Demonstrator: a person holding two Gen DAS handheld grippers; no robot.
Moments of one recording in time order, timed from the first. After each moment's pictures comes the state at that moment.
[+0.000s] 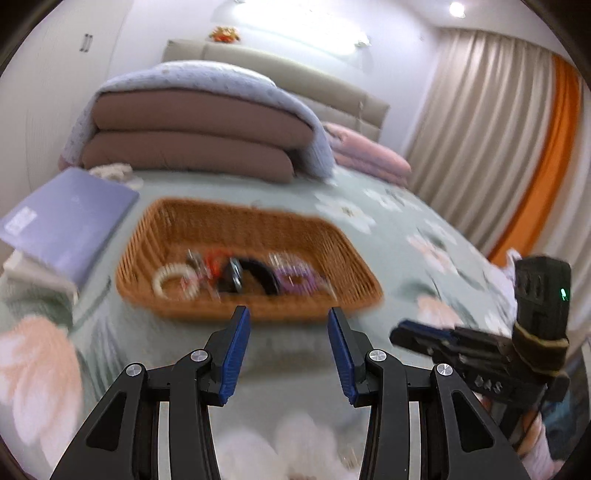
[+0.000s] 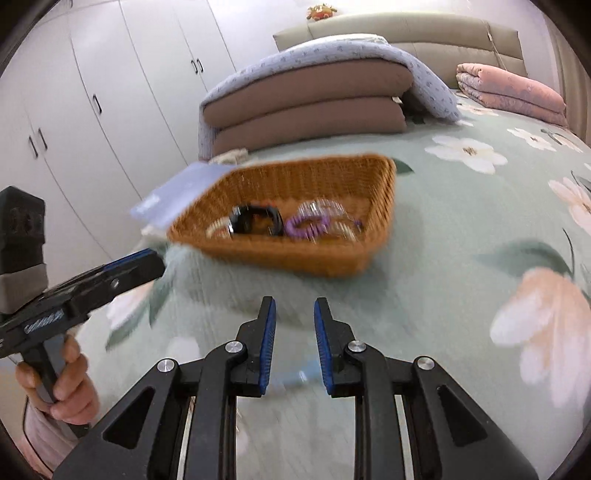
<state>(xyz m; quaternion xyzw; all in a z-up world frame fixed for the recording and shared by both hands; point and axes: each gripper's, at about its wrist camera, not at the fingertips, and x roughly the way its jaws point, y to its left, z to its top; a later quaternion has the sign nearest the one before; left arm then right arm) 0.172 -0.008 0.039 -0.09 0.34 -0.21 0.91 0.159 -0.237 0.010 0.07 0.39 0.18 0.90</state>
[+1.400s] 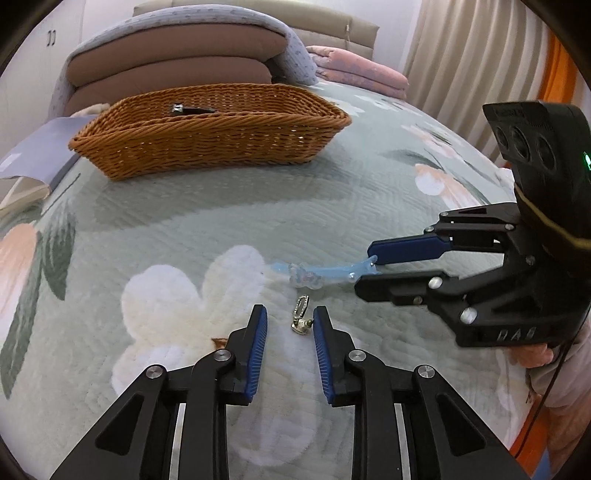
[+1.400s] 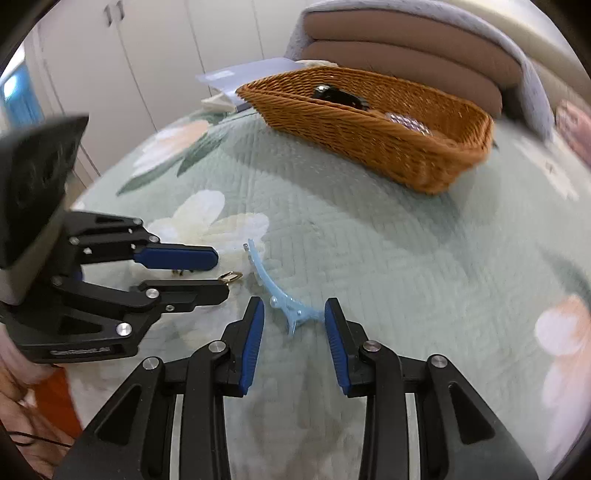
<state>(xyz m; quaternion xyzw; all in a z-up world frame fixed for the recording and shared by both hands) 0.107 -0.062 -0.046 0.01 0.44 -0.20 0.88 0.132 -0.195 -0.042 -0.13 0.44 0.31 0.83</state>
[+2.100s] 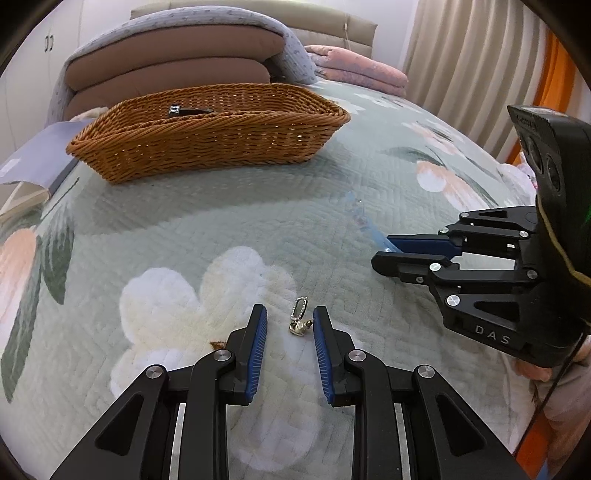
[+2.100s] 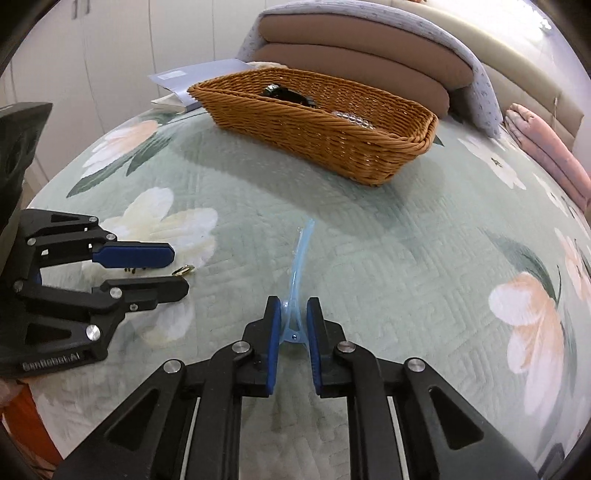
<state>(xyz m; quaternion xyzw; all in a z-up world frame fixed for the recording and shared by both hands) 0.108 -0.071 -0.047 0.02 0.44 -0.20 0.88 0.128 -0.205 -0.045 -0.14 0.44 0.20 0.86</state>
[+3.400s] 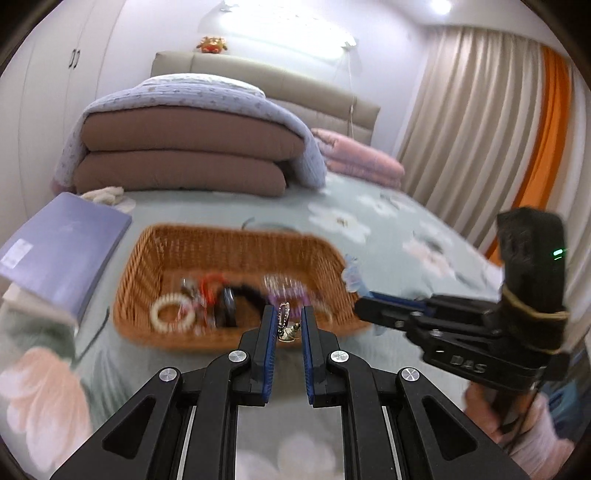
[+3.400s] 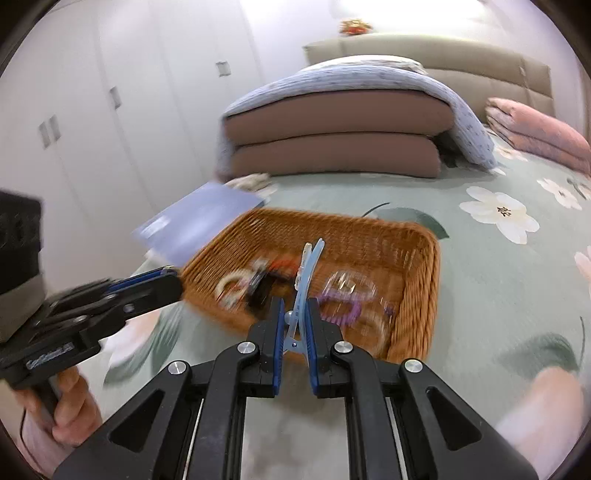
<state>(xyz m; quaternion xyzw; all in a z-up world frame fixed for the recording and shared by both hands) 0.210 -0.003 0.066 -0.08 0.31 -0.22 0.92 0.263 -0.197 0.049 0.05 0.35 0.20 0.91</state>
